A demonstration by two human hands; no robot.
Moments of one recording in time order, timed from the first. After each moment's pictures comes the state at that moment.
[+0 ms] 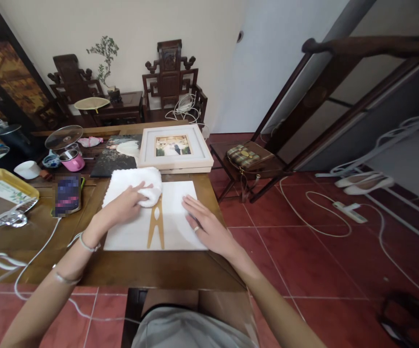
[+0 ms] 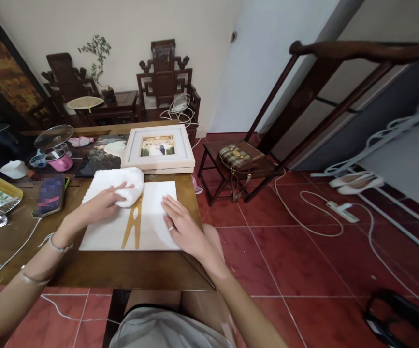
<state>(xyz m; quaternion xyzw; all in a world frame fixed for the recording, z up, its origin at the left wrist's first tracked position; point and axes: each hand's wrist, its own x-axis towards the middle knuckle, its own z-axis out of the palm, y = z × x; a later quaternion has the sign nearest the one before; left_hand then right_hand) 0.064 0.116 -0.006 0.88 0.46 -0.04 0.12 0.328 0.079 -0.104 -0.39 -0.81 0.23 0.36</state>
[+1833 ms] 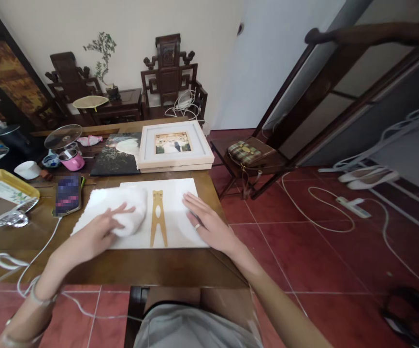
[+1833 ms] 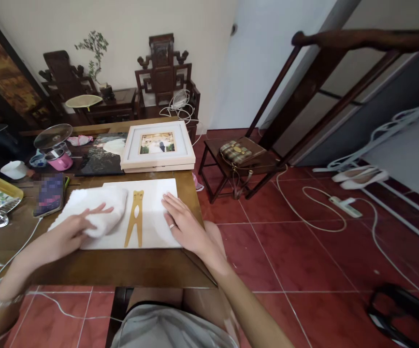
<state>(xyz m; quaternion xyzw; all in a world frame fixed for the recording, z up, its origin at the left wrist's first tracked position) 0.013 0.042 0.005 0.86 0.47 0.01 0.18 0.328 0.079 -0.106 -0.39 -0.81 0.23 0.37</state>
